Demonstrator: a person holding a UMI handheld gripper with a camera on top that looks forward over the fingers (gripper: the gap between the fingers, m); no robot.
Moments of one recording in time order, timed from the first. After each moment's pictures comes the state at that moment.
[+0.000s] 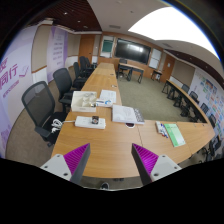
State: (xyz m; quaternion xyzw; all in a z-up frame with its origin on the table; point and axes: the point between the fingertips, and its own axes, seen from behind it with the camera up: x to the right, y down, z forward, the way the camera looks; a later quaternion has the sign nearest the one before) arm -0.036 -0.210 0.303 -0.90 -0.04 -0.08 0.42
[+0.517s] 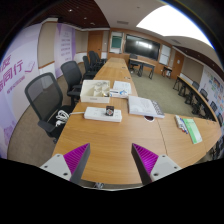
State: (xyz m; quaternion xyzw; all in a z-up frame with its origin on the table) arm -0.089 -0.166 0.187 -0.91 -0.07 -0.03 0.41
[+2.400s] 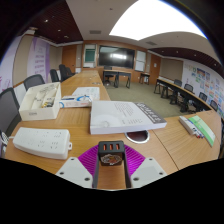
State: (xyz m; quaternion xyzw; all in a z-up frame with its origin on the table) arm 0.075 0.128 0.008 -0.86 0.05 -0.08 0.50
